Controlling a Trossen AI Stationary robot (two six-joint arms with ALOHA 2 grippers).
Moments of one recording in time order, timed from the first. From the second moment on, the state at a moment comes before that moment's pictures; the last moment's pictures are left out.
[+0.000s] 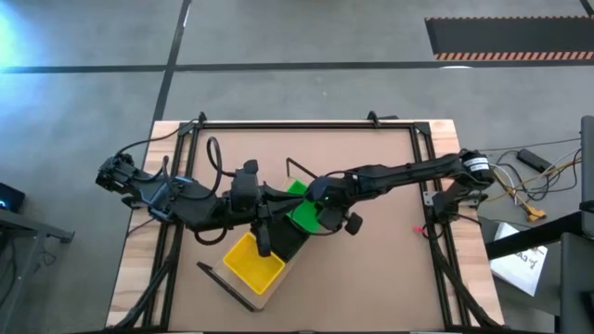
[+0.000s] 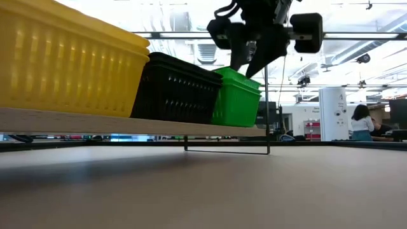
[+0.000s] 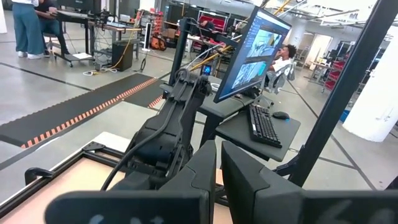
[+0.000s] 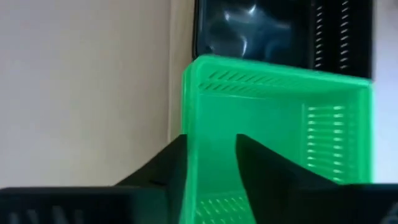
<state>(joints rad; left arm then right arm) -0.47 1.51 1.83 -0.34 -0.69 -0.28 0.05 1.70 1.35 -0.72 -0.18 -0.93</state>
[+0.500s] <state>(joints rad) -0.47 1.51 1.83 -0.35 -0.69 -0.28 0.05 1.72 1.36 -0.71 -0.29 -0.67</state>
